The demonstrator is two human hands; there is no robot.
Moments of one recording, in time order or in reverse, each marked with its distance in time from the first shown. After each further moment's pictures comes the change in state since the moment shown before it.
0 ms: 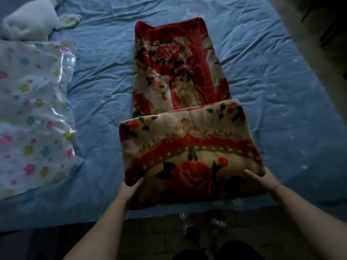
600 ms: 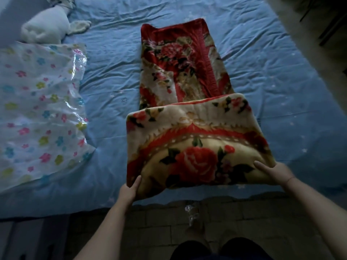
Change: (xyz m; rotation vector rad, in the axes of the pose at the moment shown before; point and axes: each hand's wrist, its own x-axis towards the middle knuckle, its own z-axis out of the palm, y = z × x) left_hand -0.047 -0.062 -0.020 0.075 0.048 0.100; right_hand -0.064 0.028 -0.001 -0.212 0.117 -0.142
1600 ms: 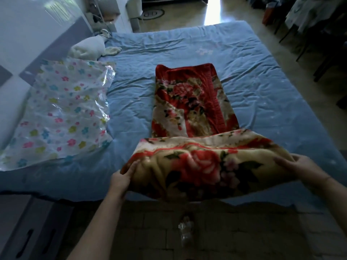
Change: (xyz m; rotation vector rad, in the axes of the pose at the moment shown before) left_hand -0.168 -0.015 -0.038 -0.327 0.192 0.276; right_hand -0.171 0.008 -0.081 0.286 -0.039 -0.342
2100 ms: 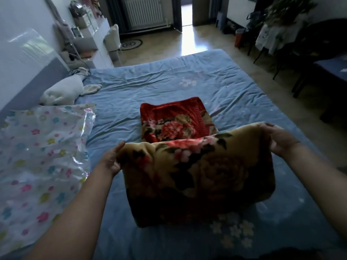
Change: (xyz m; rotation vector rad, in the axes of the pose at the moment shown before) left_hand 0.237 0.254 0.076 -0.386 -0.332 -0.190; right_hand 0.245 -0.171 -0.004 0.678 0.056 -0.131
